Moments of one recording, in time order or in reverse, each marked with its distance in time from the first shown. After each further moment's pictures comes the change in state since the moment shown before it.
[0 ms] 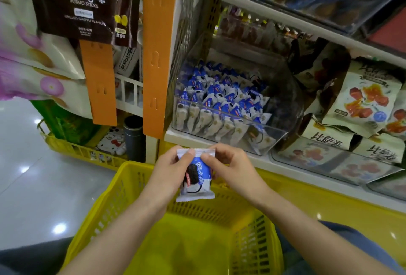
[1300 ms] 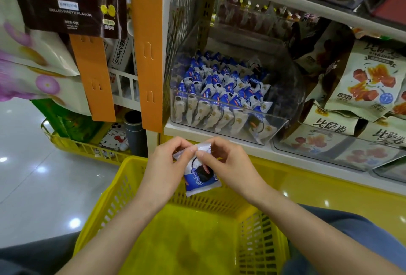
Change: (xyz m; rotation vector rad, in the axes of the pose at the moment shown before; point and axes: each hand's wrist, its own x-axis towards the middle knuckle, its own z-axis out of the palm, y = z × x) left_hand 0.002 -0.005 -0.007 0.438 0.056 0.398; right_hand -0.009 0.000 0.007 -0.068 0.056 -0.031
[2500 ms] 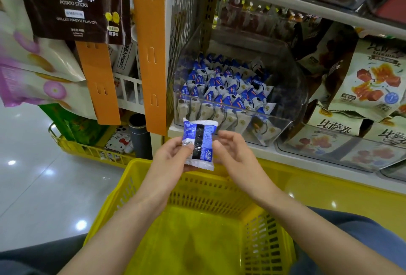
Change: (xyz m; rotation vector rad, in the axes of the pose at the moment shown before) left_hand 0.002 0.009 0.000 -0.492 -0.022 -0.365; right_hand -0.003 -0.009 -0.004 0.227 0.049 0.139
